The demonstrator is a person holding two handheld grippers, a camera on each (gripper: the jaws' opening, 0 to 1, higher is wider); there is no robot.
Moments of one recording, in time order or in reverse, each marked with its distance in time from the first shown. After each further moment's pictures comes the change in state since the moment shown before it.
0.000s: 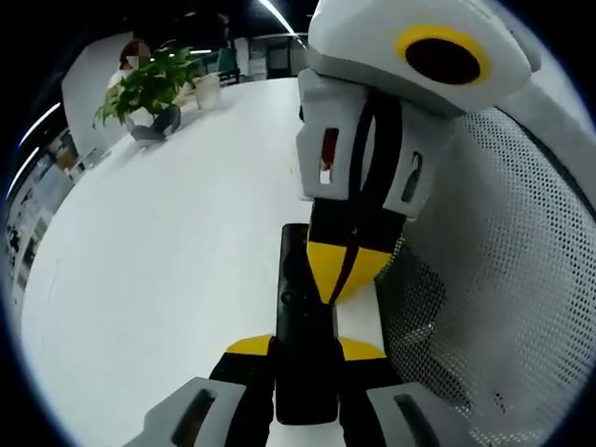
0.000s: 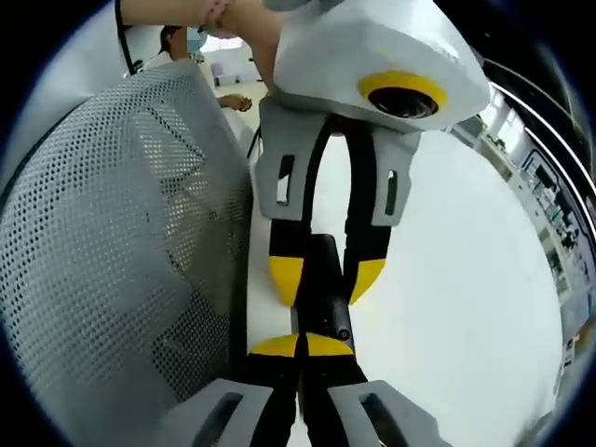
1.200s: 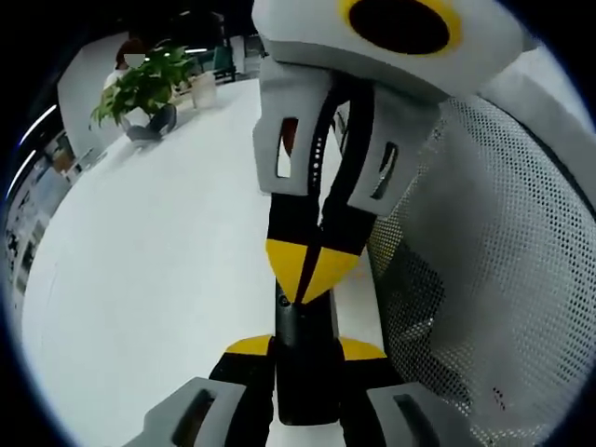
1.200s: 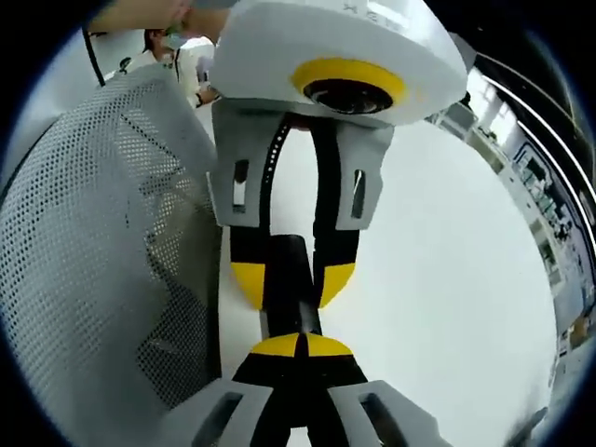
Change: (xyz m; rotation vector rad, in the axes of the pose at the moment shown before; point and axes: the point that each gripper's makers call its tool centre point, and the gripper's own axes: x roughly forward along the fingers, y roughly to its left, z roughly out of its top) left arm -0.001 -0.001 0.000 0.014 0.019 -0.012; right arm 0.000 -0.021 0.003 0.018 0.045 -0.046
